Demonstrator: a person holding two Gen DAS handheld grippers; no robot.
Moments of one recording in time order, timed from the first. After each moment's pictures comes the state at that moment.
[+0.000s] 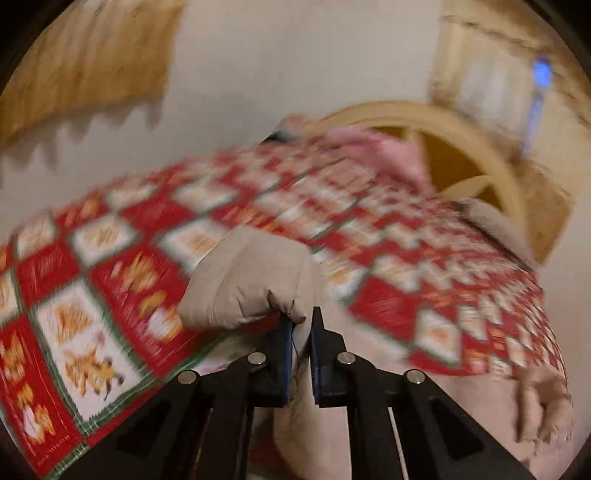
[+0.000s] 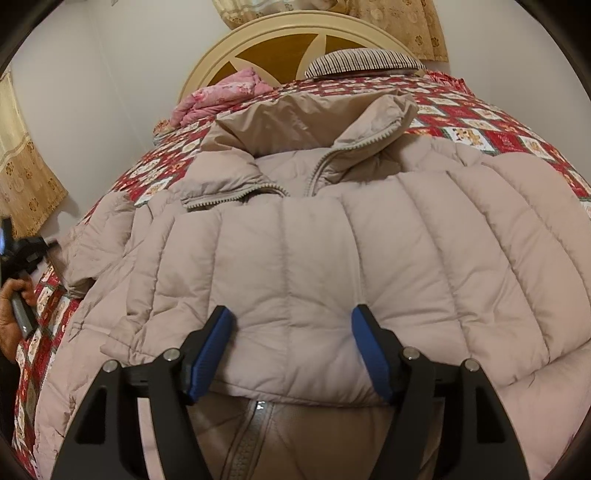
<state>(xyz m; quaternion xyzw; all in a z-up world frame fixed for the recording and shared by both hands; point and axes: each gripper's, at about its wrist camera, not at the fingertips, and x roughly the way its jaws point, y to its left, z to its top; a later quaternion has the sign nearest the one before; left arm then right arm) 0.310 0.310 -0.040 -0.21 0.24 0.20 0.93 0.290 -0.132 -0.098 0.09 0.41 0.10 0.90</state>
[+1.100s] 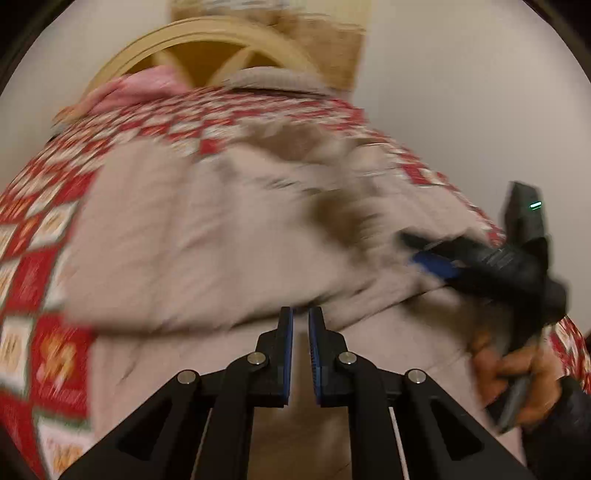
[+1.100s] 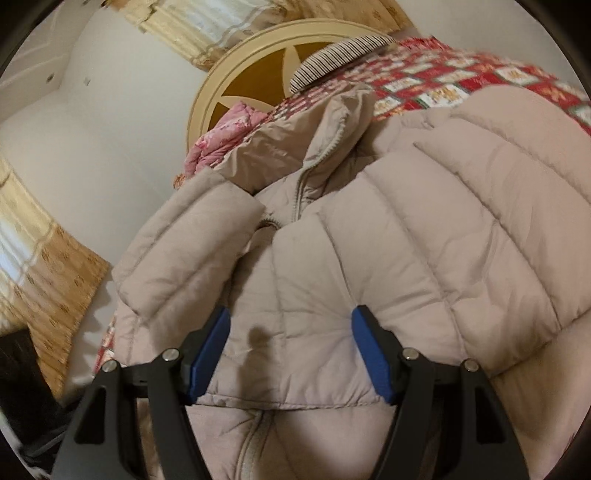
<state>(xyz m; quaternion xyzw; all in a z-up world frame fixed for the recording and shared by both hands) 0.238 0.033 -0.090 -0.05 0.40 -0.15 0.91 0.287 -0.189 -0.094 0.28 0.39 0.14 0.87</state>
